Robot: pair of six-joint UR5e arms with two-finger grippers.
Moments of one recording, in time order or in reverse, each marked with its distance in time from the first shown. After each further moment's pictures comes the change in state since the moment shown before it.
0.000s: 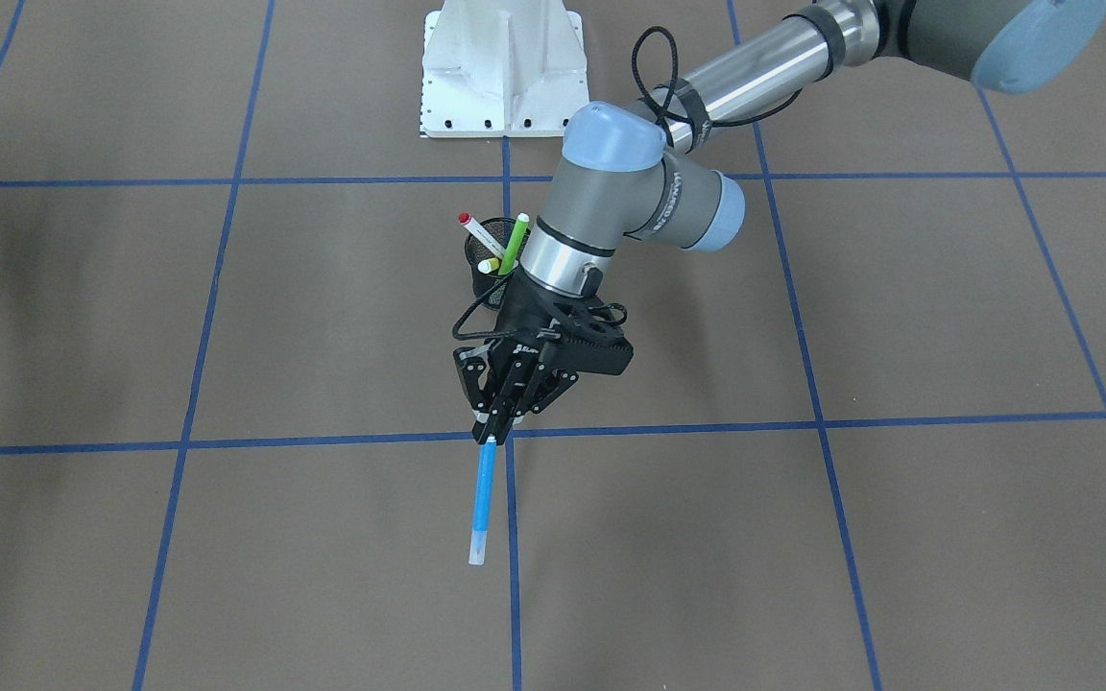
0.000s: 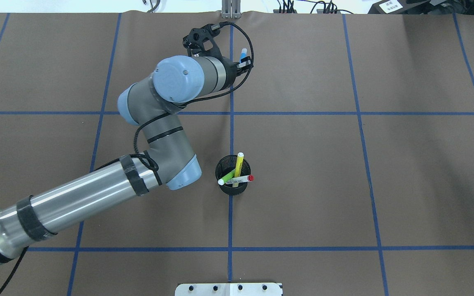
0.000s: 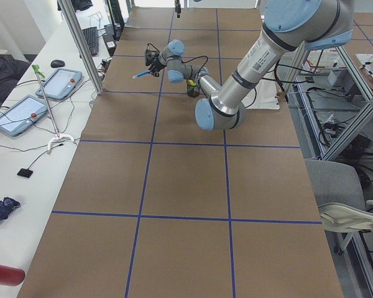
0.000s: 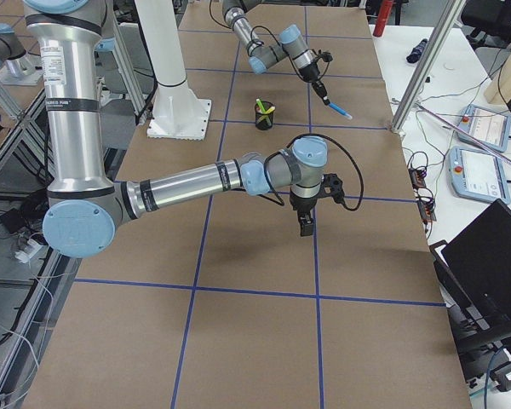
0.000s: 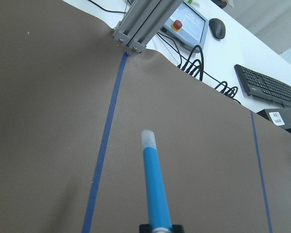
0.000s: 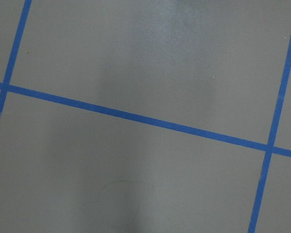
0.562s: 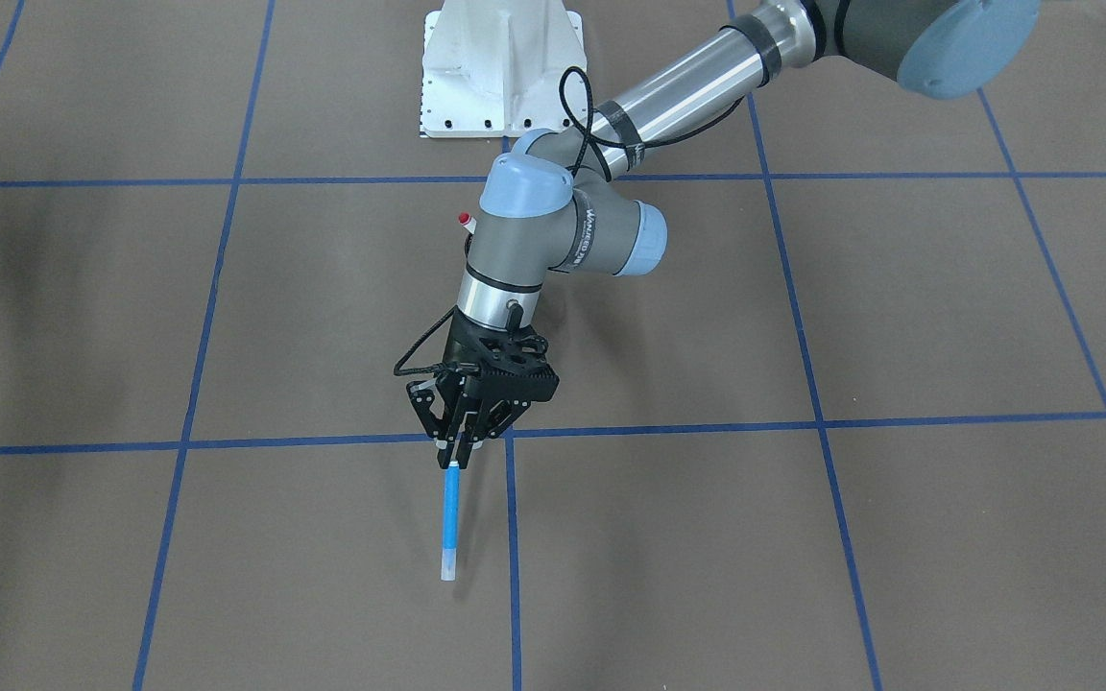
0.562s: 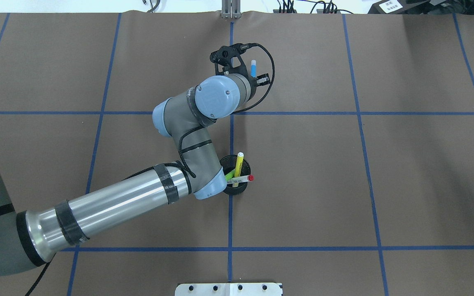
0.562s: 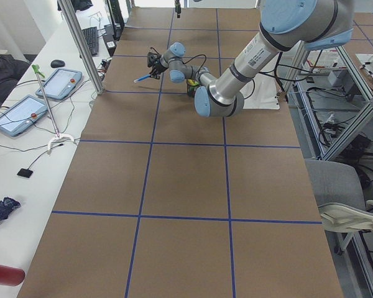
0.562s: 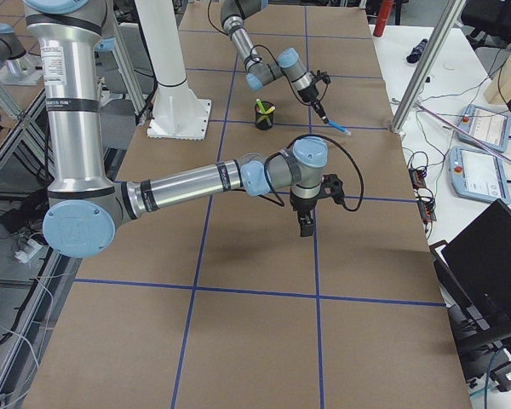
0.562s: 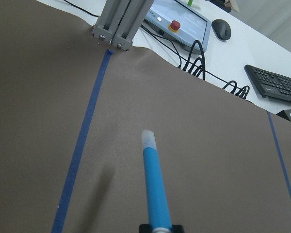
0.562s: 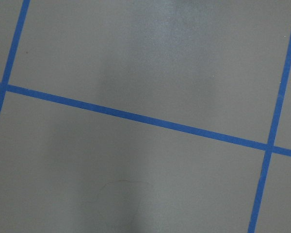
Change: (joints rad) left arm 0.075 -0.103 0.203 -0.014 0.100 0.065; right arm 0.000 0.000 -0.003 0.000 0.001 0.000
